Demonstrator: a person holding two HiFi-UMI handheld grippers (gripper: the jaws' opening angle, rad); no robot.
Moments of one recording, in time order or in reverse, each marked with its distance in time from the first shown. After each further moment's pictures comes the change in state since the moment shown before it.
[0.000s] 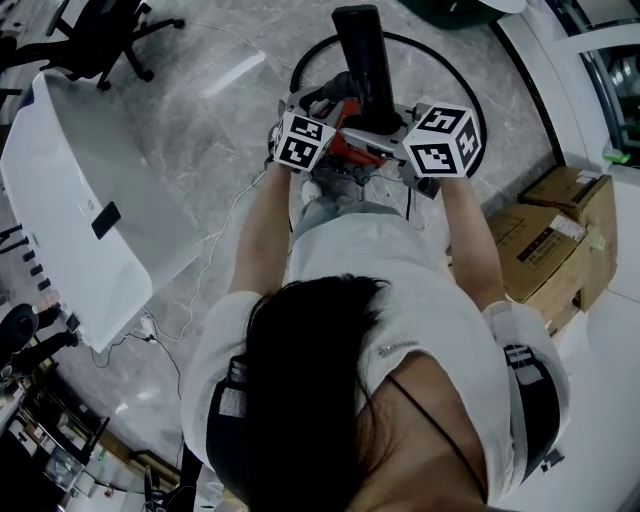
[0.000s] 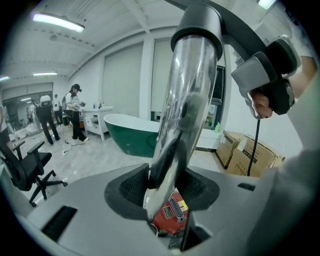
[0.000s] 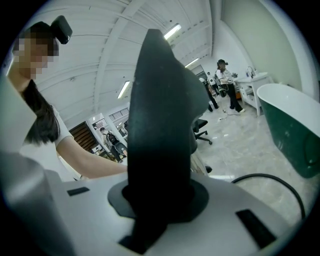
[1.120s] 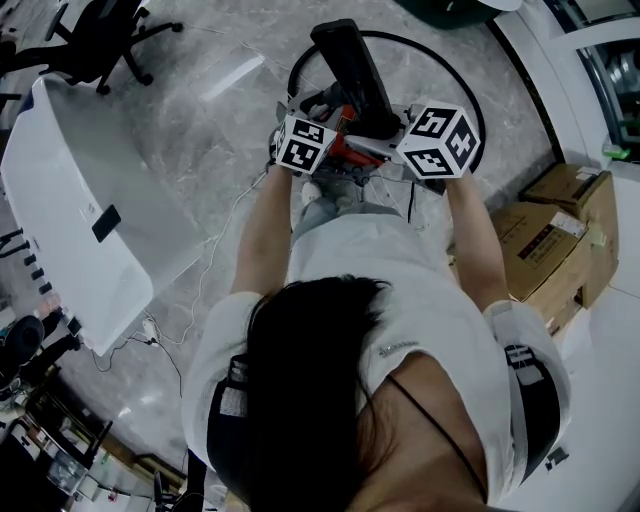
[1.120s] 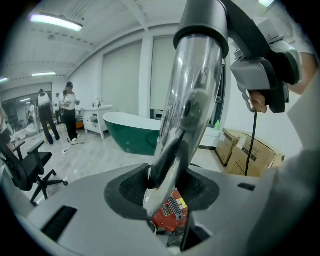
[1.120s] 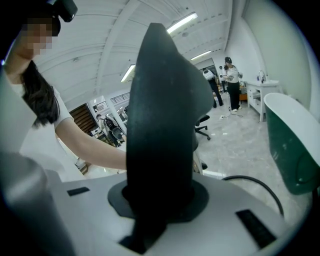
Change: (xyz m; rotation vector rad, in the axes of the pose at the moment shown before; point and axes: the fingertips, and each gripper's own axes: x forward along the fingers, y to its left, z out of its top) left arm 0.001 -0.009 -0.007 0.007 0.021 -0.001; right arm -0.004 0.002 -0.019 -0.123 0.148 -0.029
